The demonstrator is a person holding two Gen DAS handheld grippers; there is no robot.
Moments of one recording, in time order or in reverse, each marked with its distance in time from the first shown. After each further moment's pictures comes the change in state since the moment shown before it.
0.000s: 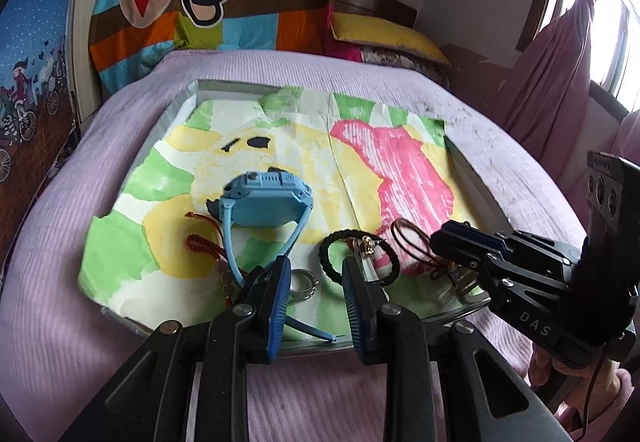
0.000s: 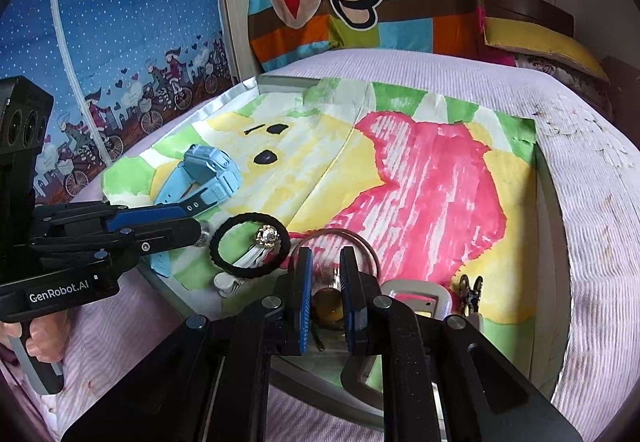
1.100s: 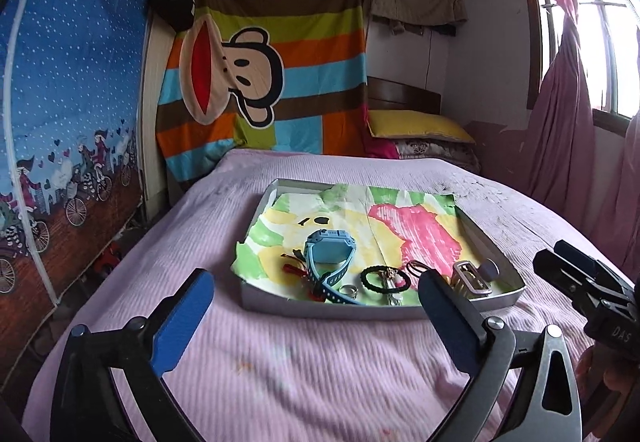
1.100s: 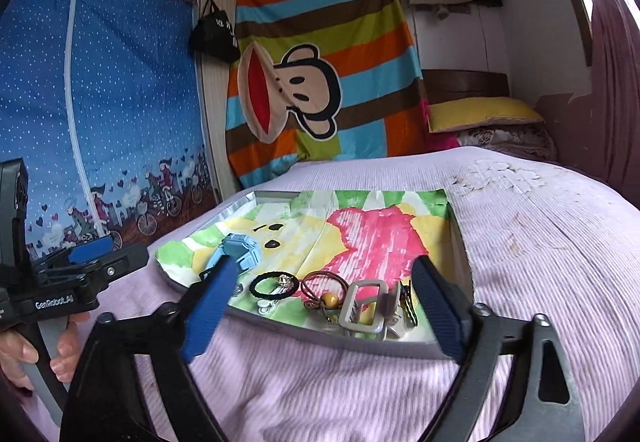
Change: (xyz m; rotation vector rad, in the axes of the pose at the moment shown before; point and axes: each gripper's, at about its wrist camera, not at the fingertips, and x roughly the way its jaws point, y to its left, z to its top) left arm -0.117 -0.010 -0.057 0.041 -0.385 0.205; right arm -0.137 0.013 -0.053 0.109 -0.435 -0.100
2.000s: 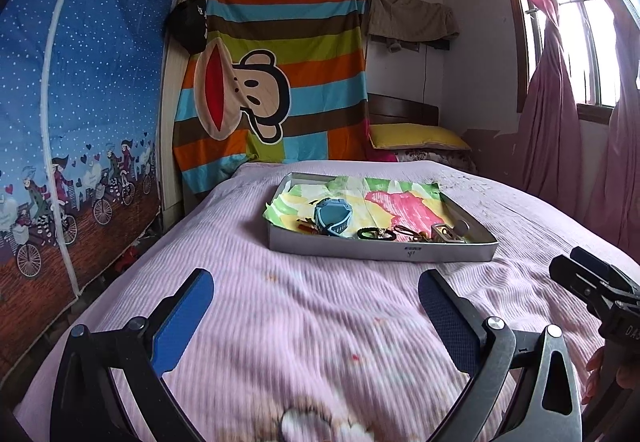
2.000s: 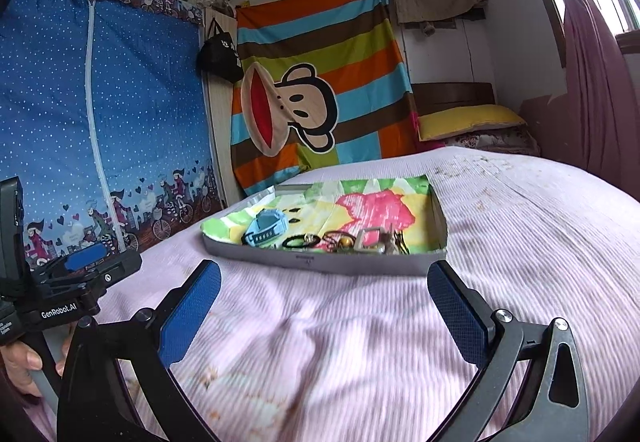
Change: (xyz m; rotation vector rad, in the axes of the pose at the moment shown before) left arm -0.095 0.000 -0.065 0.021 -0.078 0.028; right arm -0.105 0.017 -0.061 0.018 -0.054 -0.023
